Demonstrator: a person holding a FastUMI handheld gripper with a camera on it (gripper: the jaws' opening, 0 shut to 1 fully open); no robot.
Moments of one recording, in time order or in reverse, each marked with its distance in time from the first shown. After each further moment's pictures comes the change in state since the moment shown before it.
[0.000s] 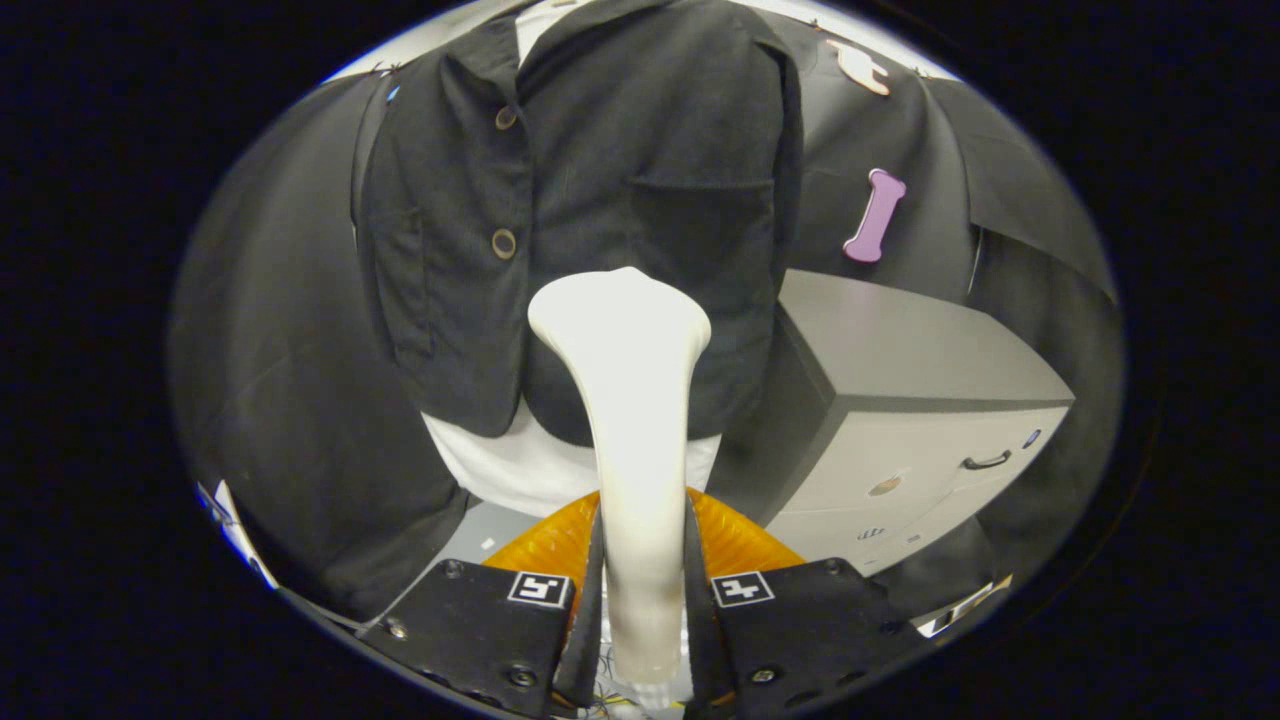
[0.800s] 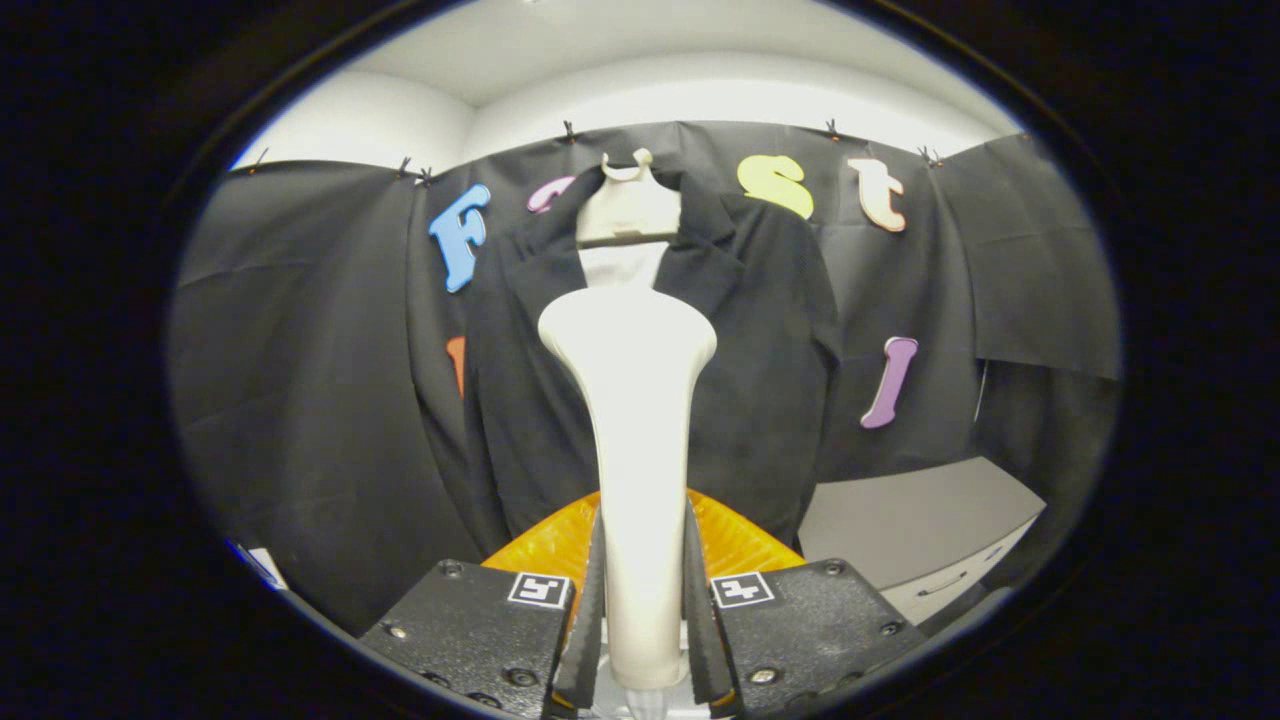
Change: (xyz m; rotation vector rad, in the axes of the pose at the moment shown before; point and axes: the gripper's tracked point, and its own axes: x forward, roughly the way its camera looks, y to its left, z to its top) arm -0.140 0.100 0.227 0.007 -0.416 0.126
